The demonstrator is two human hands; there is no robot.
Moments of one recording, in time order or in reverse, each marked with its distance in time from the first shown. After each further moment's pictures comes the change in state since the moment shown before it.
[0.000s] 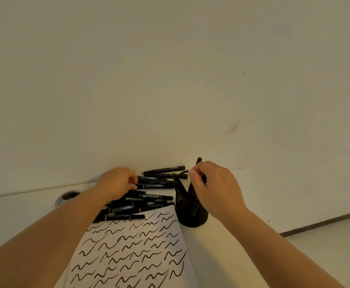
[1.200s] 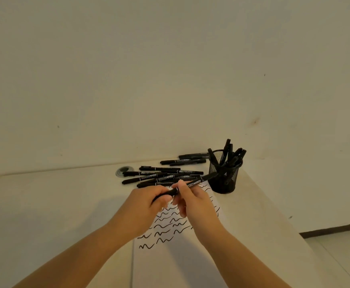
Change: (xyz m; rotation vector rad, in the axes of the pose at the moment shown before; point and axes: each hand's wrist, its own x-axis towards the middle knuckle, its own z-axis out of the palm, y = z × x) left_hand -0.233 0.048 -0.033 -0.486 0.202 0.111; right_hand -0.113 -0.118 0.053 1.000 -0.234 0.471
